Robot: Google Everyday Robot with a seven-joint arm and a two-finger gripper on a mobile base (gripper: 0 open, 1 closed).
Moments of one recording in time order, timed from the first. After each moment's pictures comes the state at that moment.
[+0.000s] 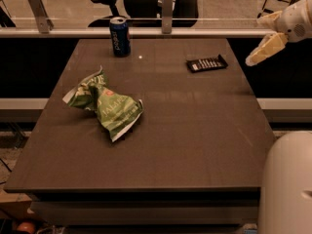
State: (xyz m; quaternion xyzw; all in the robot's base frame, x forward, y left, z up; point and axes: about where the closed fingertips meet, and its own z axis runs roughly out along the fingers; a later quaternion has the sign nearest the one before) arm 0.696 -0.302 0.914 -0.51 0.75 0.14 0.39
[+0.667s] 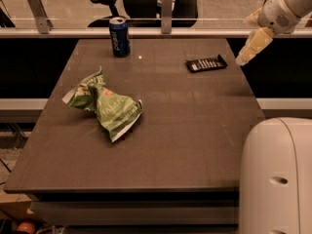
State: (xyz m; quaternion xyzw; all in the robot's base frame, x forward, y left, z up) arm 0.692 -0.271 0.916 -0.55 0.78 0.10 0.29
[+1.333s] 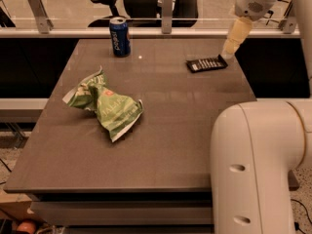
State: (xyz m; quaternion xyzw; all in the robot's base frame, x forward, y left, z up) arm 0.709 -0.232 0.928 -0.58 0.79 0.01 0.20
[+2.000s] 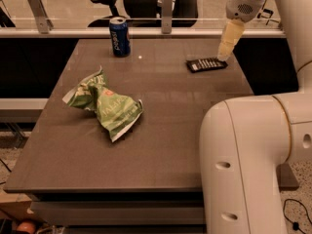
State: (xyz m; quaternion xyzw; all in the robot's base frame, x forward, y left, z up) arm 0.712 -0.220 0.916 -0.59 0.79 -0.01 0.15
